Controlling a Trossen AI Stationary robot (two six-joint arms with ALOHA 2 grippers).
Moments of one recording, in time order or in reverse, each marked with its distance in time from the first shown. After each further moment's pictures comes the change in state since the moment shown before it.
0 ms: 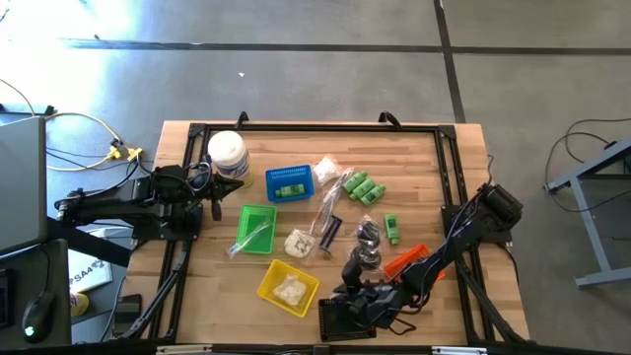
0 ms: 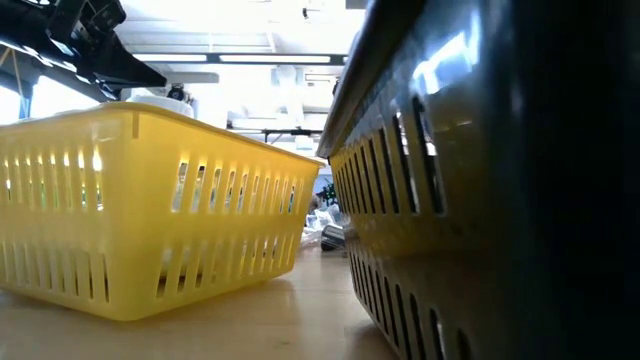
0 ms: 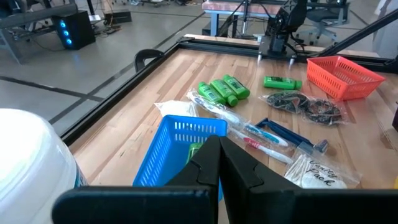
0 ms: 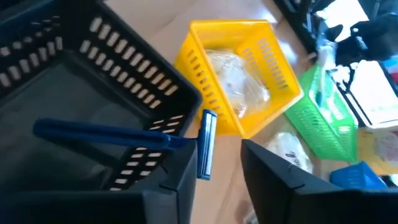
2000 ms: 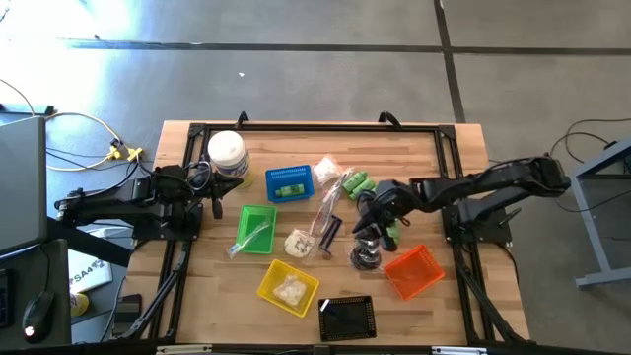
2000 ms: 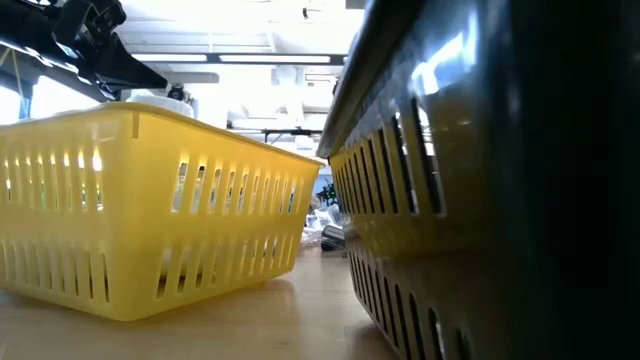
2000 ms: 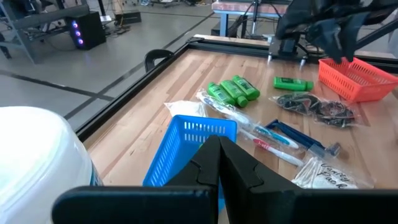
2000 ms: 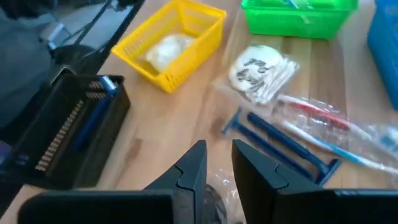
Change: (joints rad) left arm 0.000 0.000 0.000 -0.001 -0.040 0.001; right arm -0.672 -0.558 -0.359 -0.108 -0.912 0.340
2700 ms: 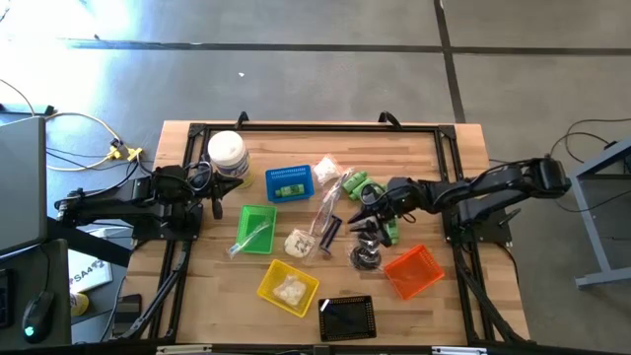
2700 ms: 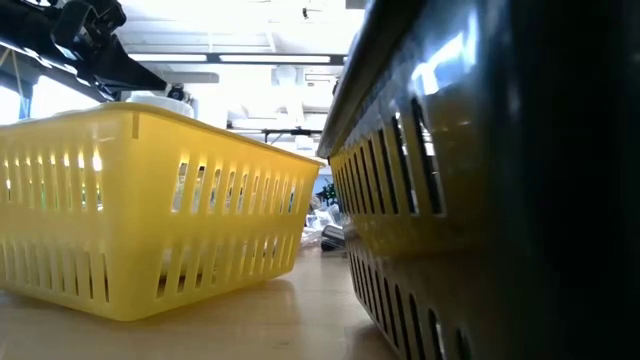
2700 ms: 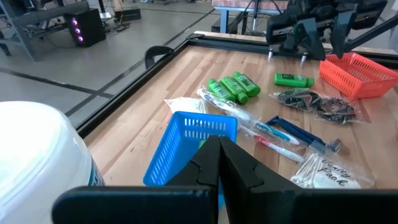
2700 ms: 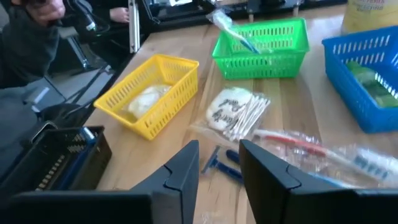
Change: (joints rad) left arm 0.000 0.000 0.000 -0.014 0.000 -0.001; right arm -0.057 -0.006 -0.204 0.444 0.019 0.122
